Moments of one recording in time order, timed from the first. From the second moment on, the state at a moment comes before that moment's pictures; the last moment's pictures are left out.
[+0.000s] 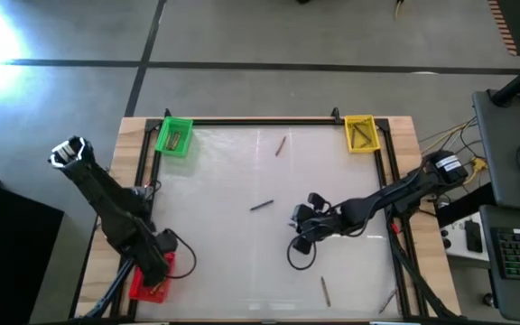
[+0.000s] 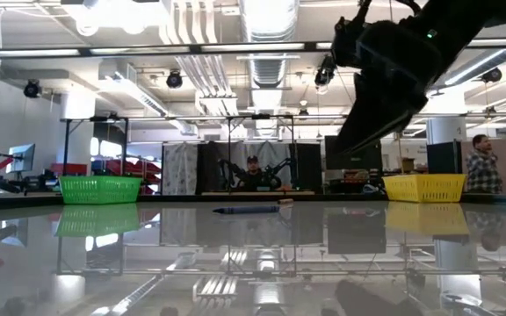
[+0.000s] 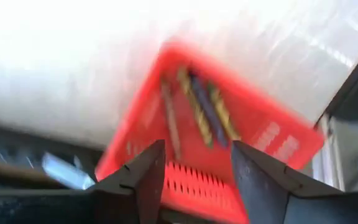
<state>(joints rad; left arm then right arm) -0.89 1.25 0.90 -1.05 0.14 -1.28 0.35 1.58 0.86 -0.20 0.39 0.60</state>
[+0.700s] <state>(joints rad) -0.60 1.26 0.70 -0.41 -0.12 -0.71 0.46 1.40 0.86 -0.58 0.12 0.96</state>
